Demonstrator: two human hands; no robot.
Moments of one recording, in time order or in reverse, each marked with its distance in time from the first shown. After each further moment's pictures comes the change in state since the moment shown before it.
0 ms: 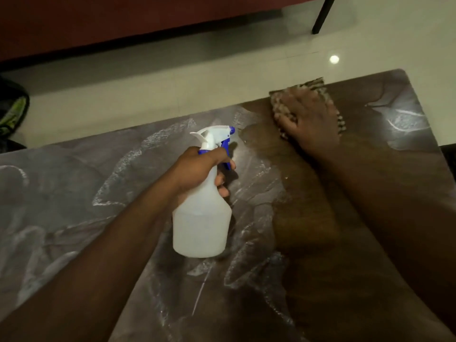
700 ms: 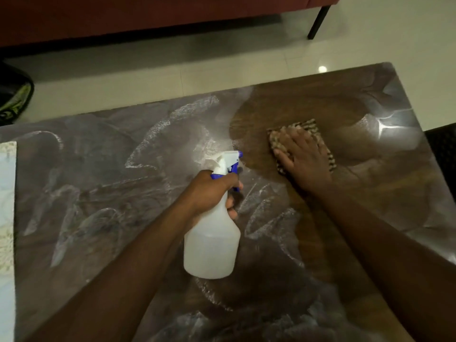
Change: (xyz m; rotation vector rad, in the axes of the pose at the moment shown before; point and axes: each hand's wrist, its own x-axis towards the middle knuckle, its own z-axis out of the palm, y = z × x) left_hand -0.087 -0.076 -0.017 0.039 -0.042 -0.064; right_hand -0.134 -0.068 0.009 -0.026 -0.020 0.039
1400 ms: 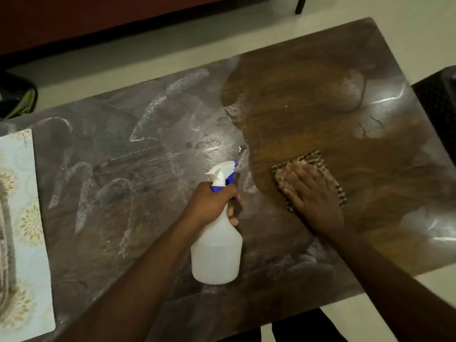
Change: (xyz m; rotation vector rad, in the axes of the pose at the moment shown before) left_hand -0.054 -0.088 0.023 0.035 0.068 -0.016; right_hand -0.188 -0.009 0.006 -0.084 0.052 -0.112
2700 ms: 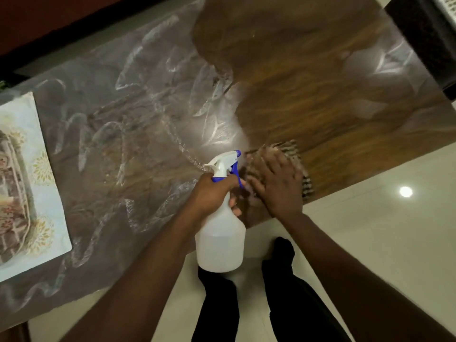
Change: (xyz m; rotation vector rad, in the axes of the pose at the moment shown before) left_hand -0.103 -0.117 0.063 -0.033 -0.070 0.034; right_hand -0.145 -0.086 0.008 0.098 0.073 0.307
